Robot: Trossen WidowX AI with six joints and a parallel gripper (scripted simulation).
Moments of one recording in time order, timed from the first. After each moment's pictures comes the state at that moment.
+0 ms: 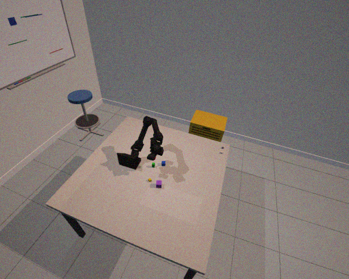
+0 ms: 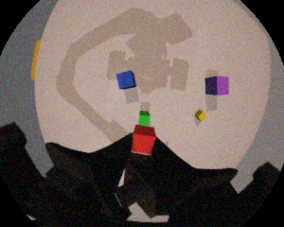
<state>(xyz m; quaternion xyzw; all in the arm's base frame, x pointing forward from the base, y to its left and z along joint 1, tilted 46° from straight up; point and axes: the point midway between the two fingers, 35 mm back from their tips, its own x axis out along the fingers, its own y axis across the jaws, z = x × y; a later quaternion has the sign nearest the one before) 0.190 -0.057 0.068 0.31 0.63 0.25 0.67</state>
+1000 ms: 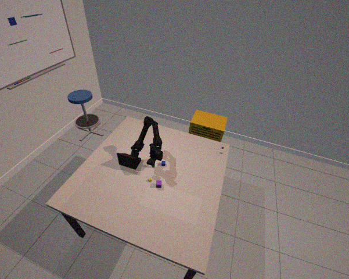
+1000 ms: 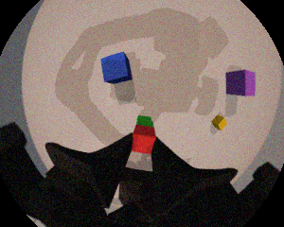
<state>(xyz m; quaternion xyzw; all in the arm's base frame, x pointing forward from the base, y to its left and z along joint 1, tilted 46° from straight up) 0.190 -0.004 0.019 0.30 0.63 0.25 0.68</state>
